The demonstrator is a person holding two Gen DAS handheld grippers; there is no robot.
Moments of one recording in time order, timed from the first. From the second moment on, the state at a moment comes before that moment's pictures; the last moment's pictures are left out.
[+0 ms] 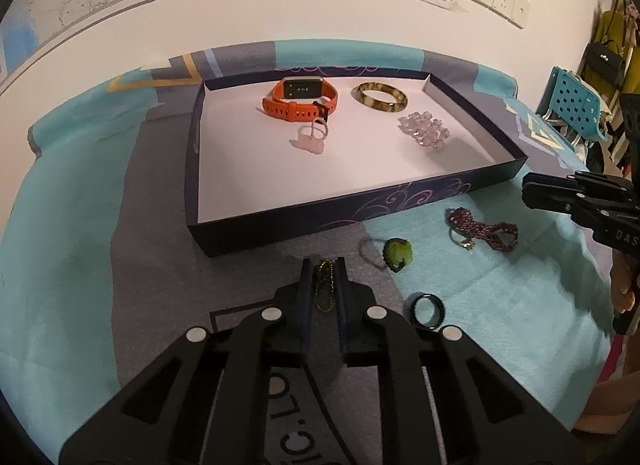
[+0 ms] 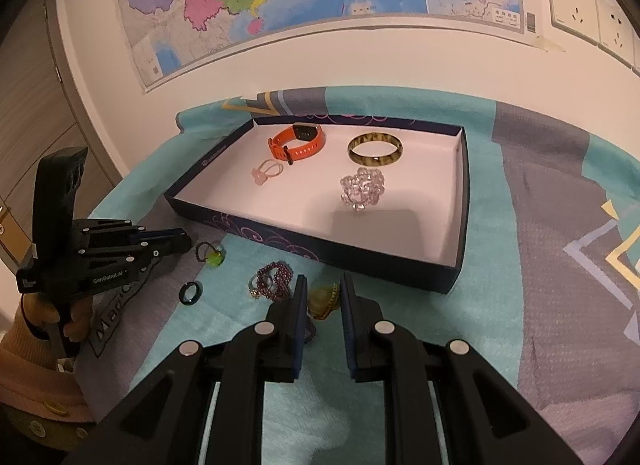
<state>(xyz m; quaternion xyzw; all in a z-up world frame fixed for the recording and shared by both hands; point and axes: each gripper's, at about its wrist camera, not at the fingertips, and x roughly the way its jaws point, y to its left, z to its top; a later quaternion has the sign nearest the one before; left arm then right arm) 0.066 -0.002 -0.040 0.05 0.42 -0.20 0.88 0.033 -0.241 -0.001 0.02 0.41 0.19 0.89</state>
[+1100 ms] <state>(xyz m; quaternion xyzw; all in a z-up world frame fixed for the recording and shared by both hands) 0.112 -0.028 -0.002 0.04 0.37 -0.21 0.90 0.106 -0.226 0.007 0.02 0.40 0.19 0.90</state>
